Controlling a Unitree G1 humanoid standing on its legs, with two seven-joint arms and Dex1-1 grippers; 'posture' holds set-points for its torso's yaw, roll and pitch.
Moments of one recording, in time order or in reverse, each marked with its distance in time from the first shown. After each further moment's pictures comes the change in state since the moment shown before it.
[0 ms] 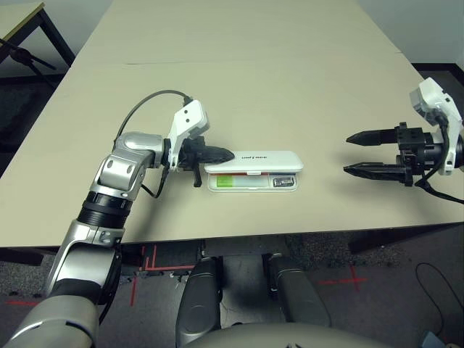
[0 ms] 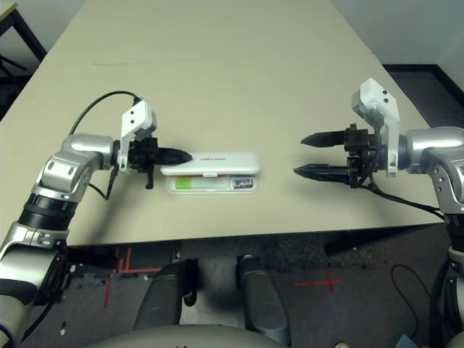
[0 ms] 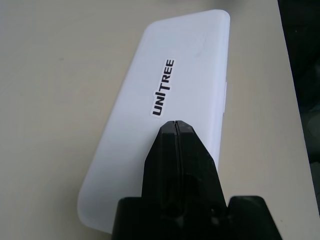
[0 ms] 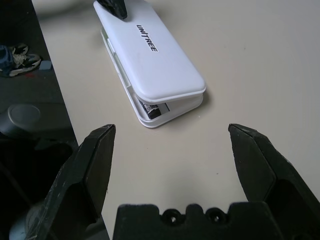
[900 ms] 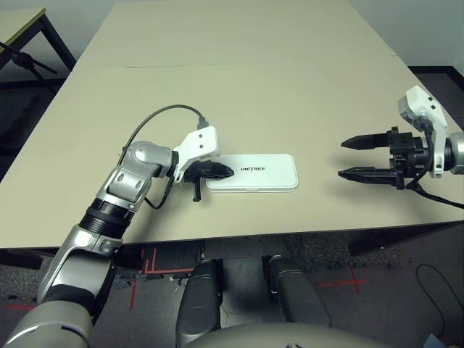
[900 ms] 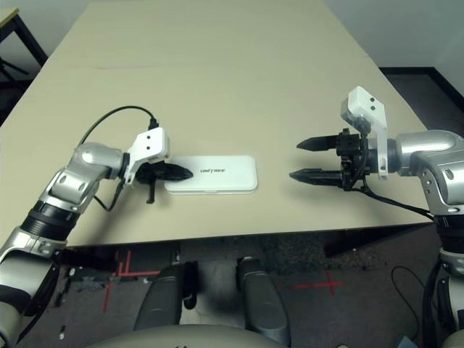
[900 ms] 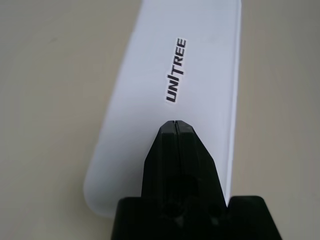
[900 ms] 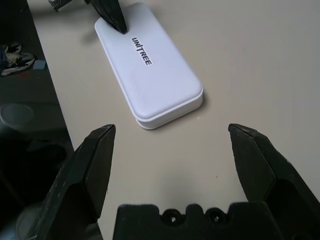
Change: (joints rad) left arm 0.035 0.000 -0.042 0.049 0.095 -0.148 0.072; right arm 0.002 0.066 0.006 0.005 -0.041 -0.037 -0.035
